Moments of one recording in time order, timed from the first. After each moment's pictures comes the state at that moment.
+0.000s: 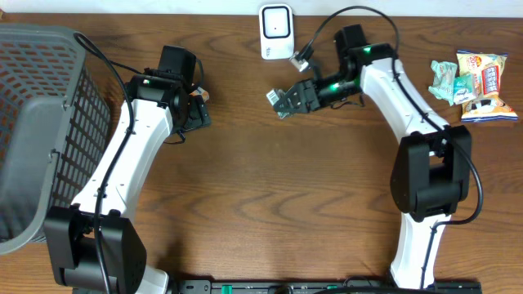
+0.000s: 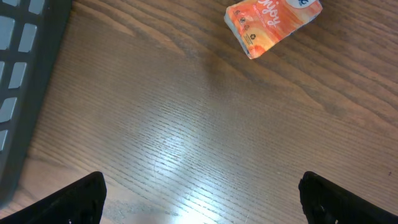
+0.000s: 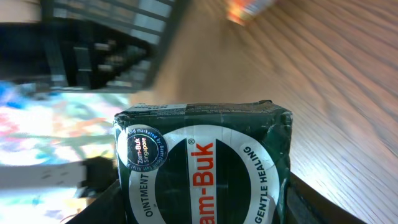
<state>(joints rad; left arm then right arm) -0.18 1.67 1.40 -1.05 -0.22 -0.51 0.22 2.15 1.79 -1.04 -1.10 -0.24</state>
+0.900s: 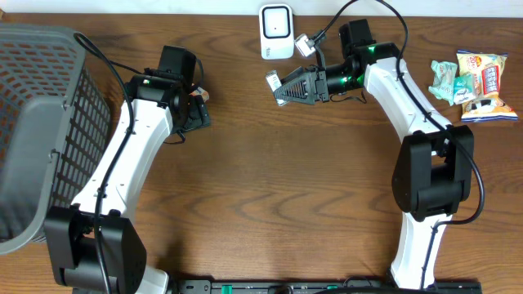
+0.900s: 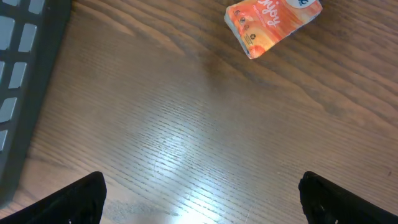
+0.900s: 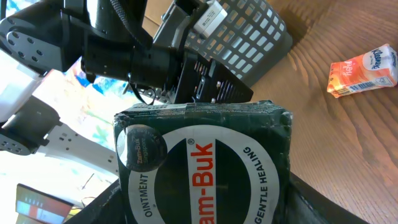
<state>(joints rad) -0.18 1.67 1.40 -1.05 -0.22 -0.51 0.21 2.15 1.79 -0.93 -1.48 -0.38</state>
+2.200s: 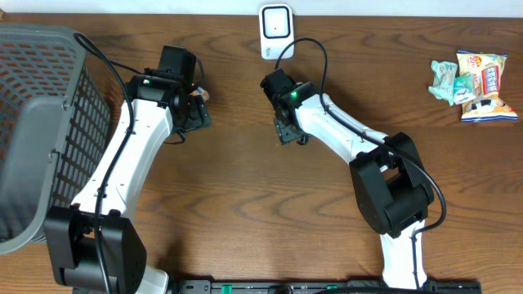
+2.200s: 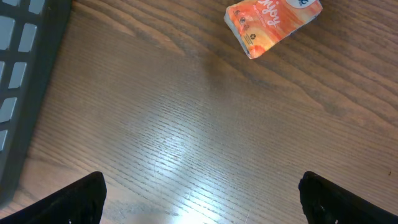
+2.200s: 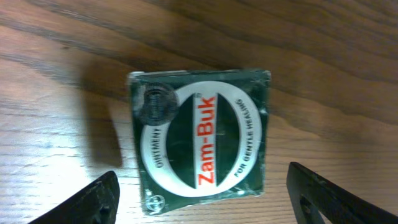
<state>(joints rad) -0.18 1.67 1.40 -1.05 -0.22 -0.51 0.56 2.15 1.60 -0.88 0.33 0.30</state>
